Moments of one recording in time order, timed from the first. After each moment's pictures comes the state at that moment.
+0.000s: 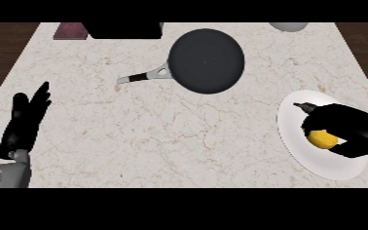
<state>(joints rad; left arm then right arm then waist) -0.11 0.35 0.17 -1.33 -0.11 0.04 0.24 -0.27 -0.66 0.15 -1.08 1.18 0.15 -0.89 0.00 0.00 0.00</state>
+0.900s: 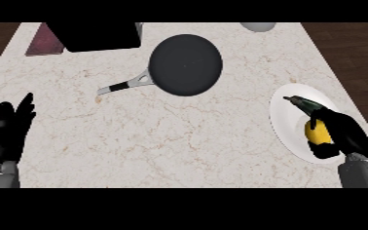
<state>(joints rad) -0.05 0.35 0.23 -1.33 -0.12 0.07 0.25 -0.16 -0.32 -0.21 -1.10 1.11 0.05 -0.11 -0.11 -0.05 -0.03</state>
